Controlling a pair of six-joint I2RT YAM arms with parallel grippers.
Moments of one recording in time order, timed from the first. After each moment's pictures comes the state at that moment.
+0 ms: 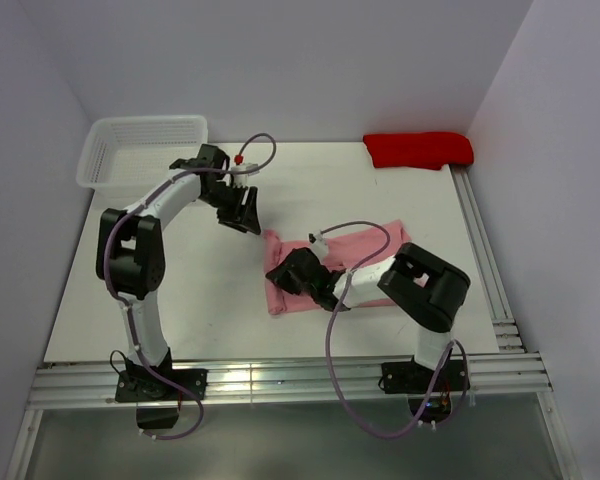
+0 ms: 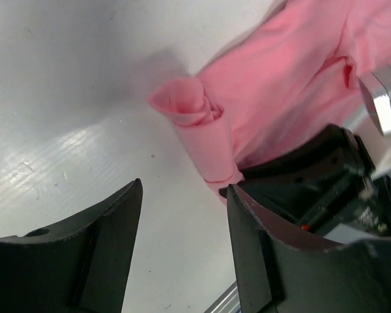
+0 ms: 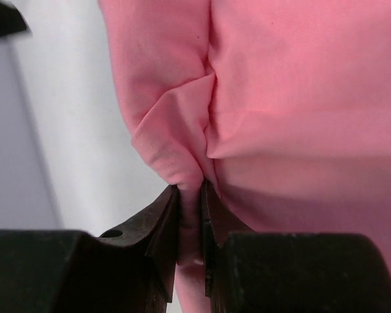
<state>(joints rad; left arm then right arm) -0.29 2.00 1.62 -0.85 0.59 0.03 0.95 1.79 0.75 0.37 0.26 1.29</state>
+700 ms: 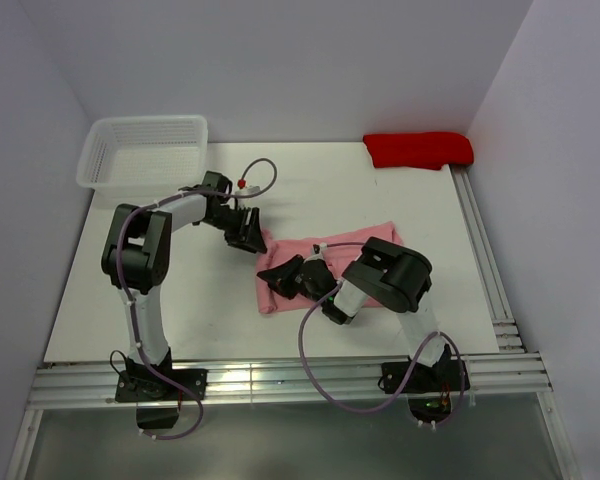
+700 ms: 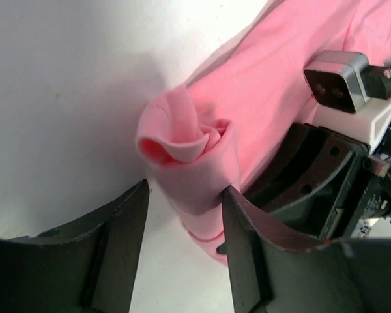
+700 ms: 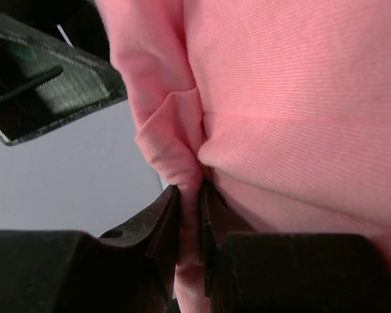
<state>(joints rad) -0.27 2.03 1.33 -0.53 0.75 -0.03 0.90 2.07 0.60 1.13 0.05 1.58</state>
